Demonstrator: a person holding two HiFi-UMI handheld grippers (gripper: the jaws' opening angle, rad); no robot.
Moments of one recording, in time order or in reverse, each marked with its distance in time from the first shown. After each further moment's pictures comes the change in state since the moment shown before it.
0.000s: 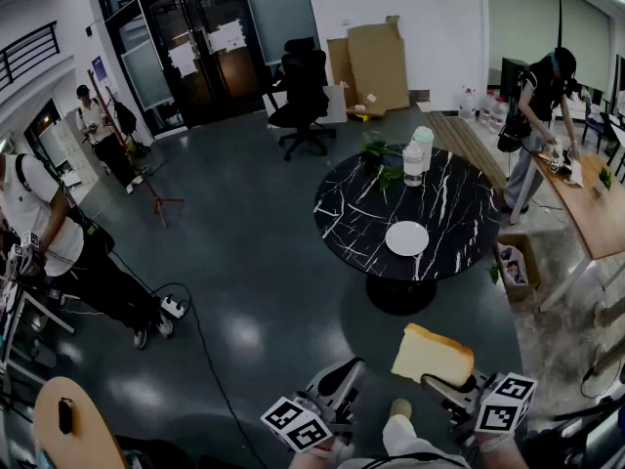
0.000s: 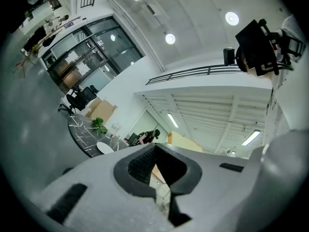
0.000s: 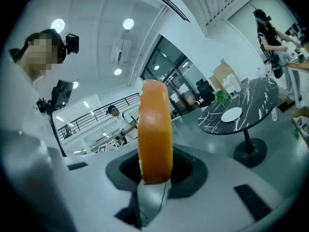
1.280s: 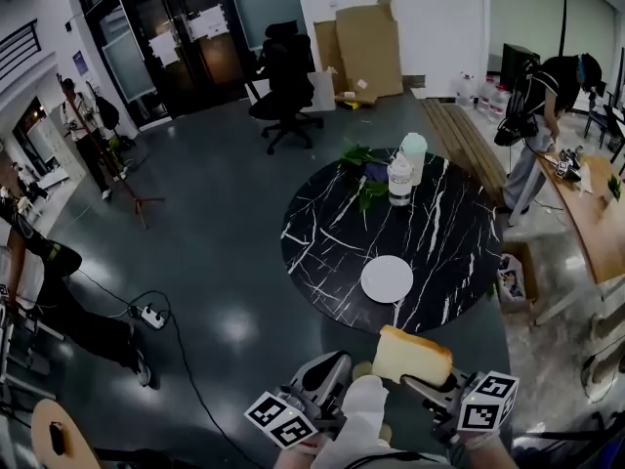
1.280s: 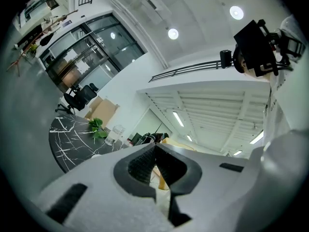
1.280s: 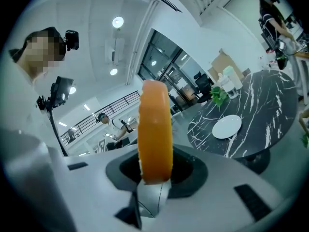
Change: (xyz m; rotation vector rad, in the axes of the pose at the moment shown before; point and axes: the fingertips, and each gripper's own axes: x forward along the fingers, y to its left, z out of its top) left arm 0.196 0.107 0.029 0.012 0.002 0.034; right arm 0.078 -0.176 0.105 0.055 0.071 0.051
